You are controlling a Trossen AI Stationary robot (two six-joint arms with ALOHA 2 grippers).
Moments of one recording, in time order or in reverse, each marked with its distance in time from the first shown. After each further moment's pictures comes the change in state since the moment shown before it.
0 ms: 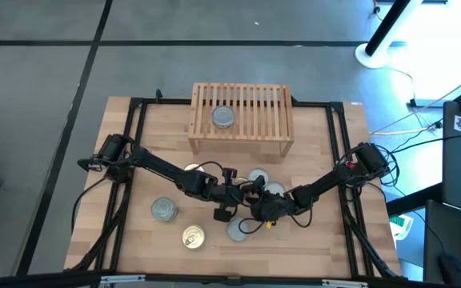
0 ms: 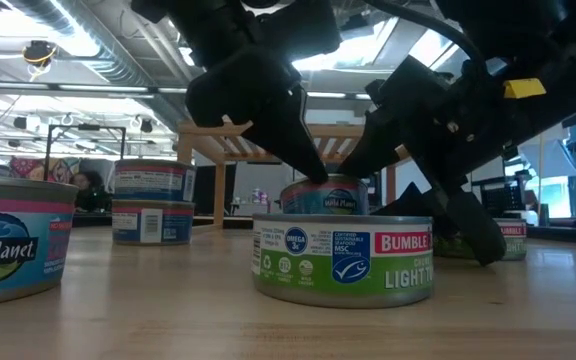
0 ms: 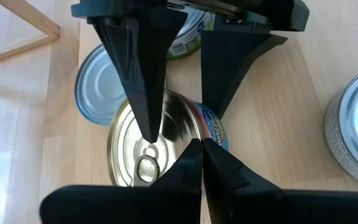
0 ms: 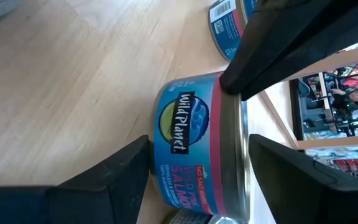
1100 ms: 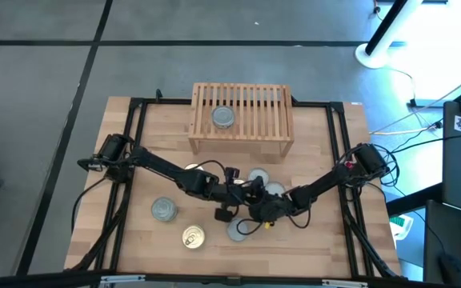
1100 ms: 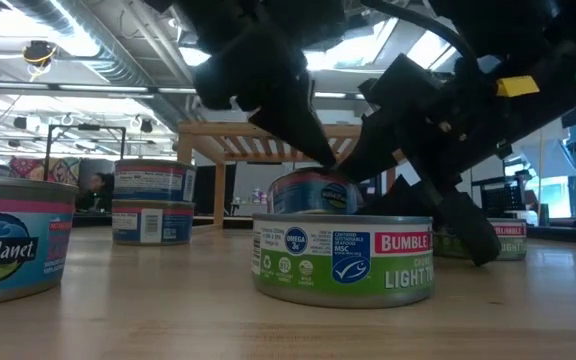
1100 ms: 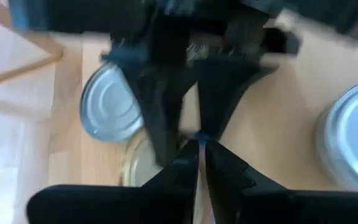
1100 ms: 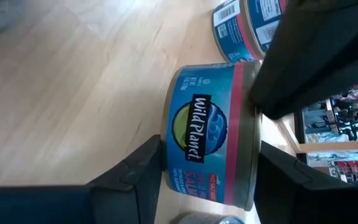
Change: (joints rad) left arm -0.002 -0.001 0.042 -0.019 0.019 0.030; right arm -0.002 0.007 0.039 -0.025 -0.005 0.000
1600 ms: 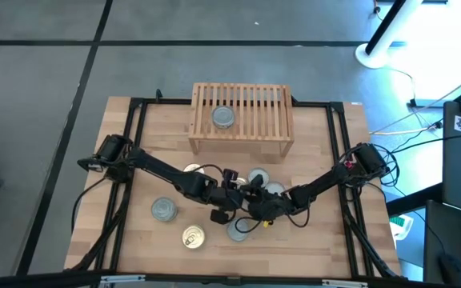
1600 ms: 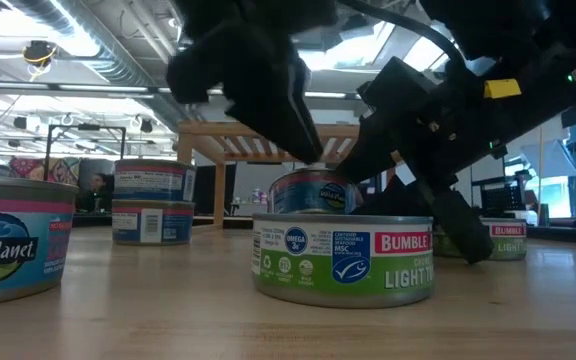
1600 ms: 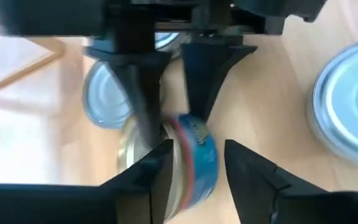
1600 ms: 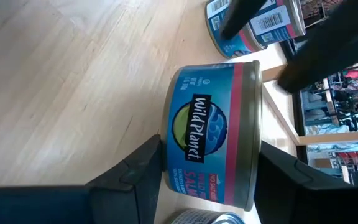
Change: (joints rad) left arm -0.026 -0.027 0.032 -0.132 -0.060 0.050; right arm 0.000 -0.002 0.004 -0.009 0.007 0.028
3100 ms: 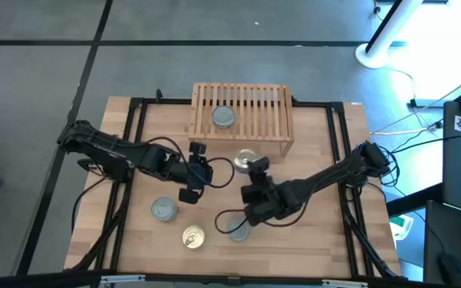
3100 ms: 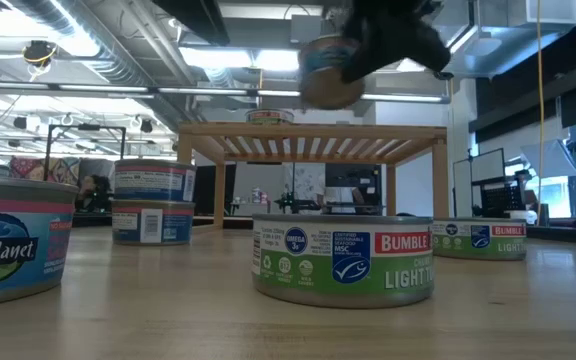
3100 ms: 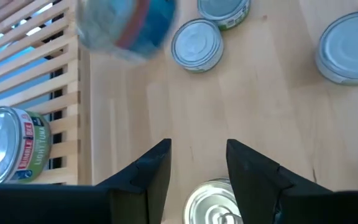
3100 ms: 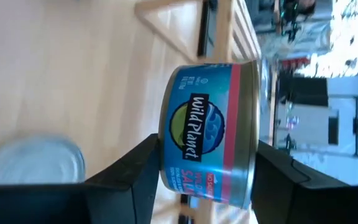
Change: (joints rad) left arm 0.016 -0.411 0.019 -0.458 -0.057 -0.042; right arm -0.005 -0.052 0.735 -1.392 0.333 0.473
